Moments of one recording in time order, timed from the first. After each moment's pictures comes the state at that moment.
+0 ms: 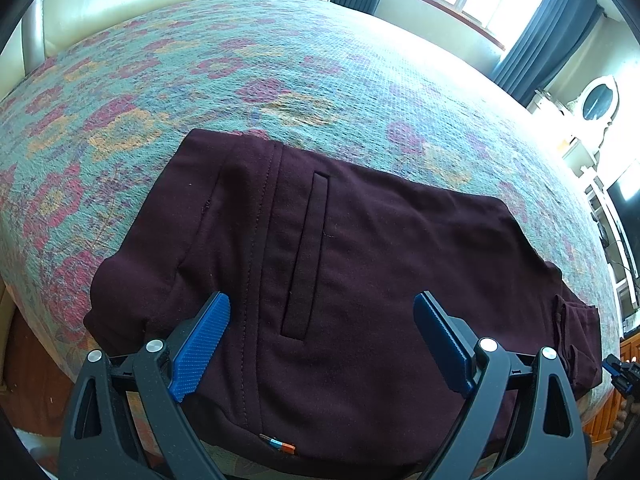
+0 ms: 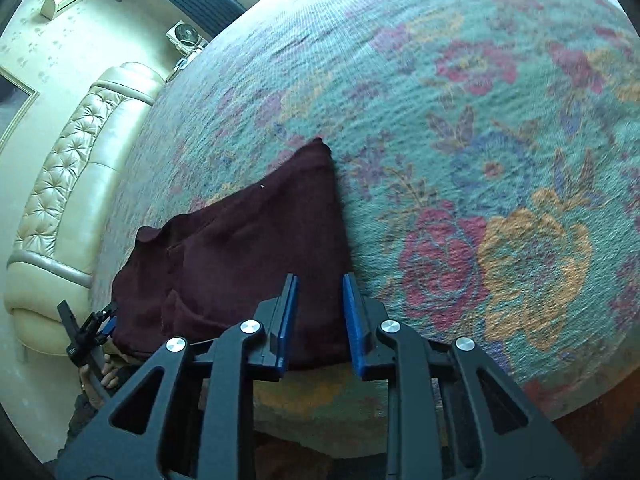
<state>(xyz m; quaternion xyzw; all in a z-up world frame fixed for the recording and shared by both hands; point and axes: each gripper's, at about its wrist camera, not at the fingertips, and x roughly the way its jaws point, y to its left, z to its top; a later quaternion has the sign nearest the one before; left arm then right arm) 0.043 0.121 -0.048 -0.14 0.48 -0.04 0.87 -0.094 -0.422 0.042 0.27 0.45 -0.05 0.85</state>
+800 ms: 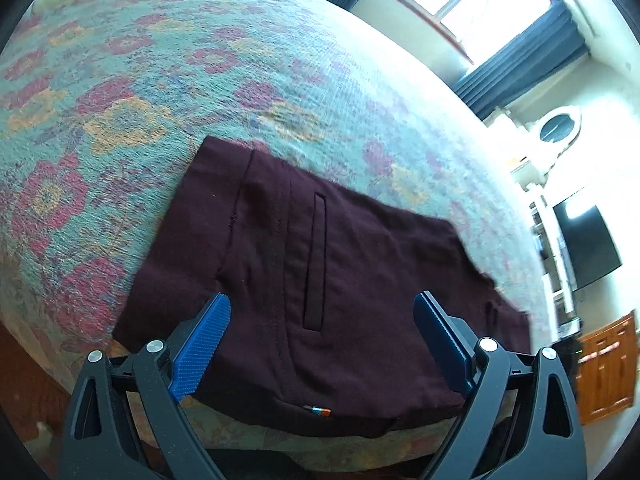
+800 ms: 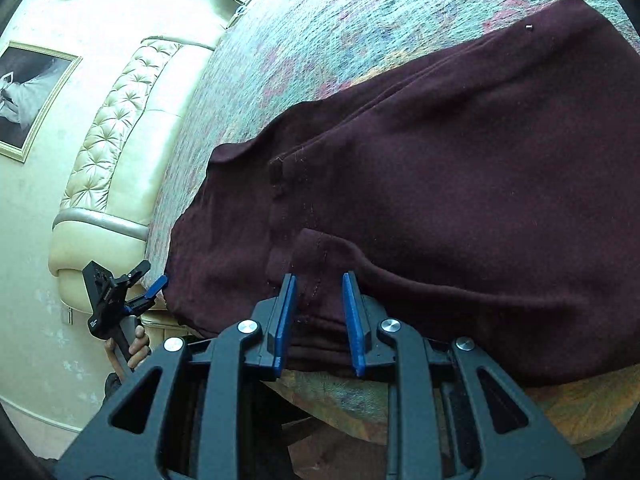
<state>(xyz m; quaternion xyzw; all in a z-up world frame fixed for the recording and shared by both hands) 0.042 0.197 -0.023 -0.26 0.48 -0.16 0.82 -0.025 -0.296 -0.024 0.33 0.50 0.10 0.80</state>
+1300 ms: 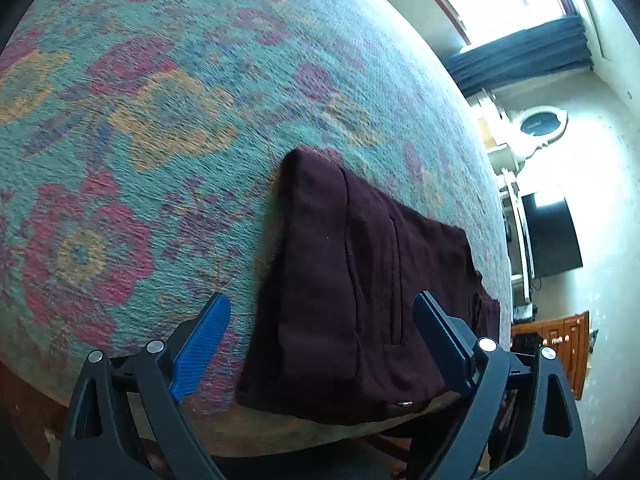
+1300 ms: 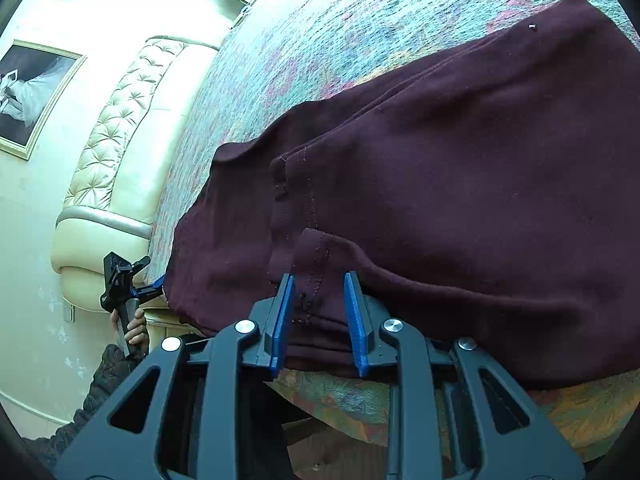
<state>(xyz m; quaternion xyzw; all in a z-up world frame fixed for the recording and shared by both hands) 0.098 0.270 -0.058 -0.27 0.57 -0.22 0.75 -0.029 -0.306 -0.029 0.33 0.49 0.11 0.80</state>
